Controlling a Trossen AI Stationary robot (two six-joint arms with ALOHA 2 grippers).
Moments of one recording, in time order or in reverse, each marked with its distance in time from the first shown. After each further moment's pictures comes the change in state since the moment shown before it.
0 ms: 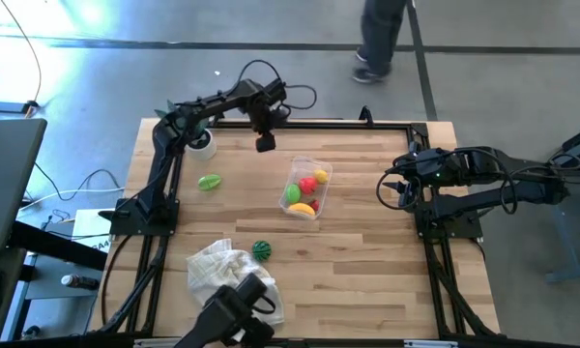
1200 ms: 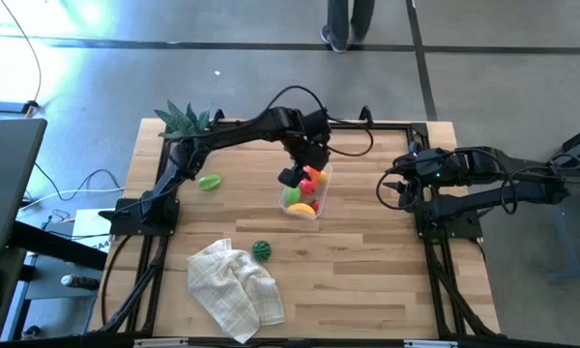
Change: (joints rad) left arm -0.426 0.065 0.430 -0.096 0.114 0.319; right arm 0.000 0.000 0.000 0.000 0.000 0.000
